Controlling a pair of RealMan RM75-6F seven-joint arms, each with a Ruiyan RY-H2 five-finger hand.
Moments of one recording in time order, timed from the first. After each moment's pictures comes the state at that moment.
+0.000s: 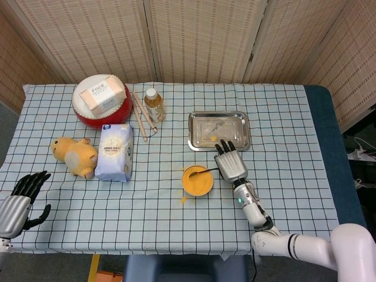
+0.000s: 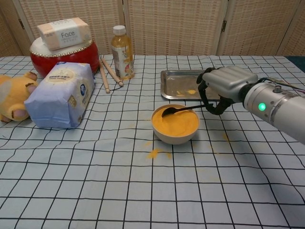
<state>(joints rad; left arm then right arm) -0.17 -1.07 0.02 -1.52 1.60 1.44 -0.25 0.79 -1.69 0.17 -1.38 -0.93 1.04 -0.77</state>
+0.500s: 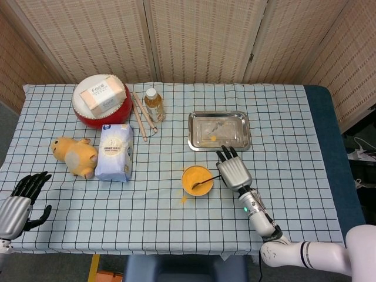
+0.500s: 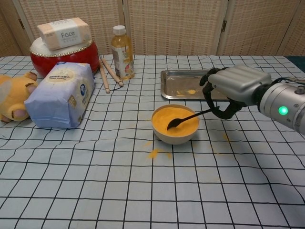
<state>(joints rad) -0.16 -1.07 0.02 -1.52 1.61 1.45 -0.24 0.75 -1.58 0.12 -1.58 -0.97 1.11 -0.81</state>
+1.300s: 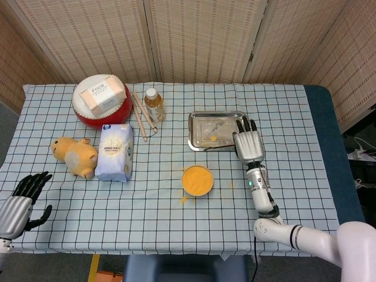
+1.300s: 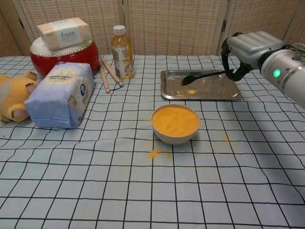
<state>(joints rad) -0.16 -1.07 0.02 -1.52 1.61 1.44 -0.23 0.81 -1.67 0.28 -1.29 -0.86 1.15 -0.78</state>
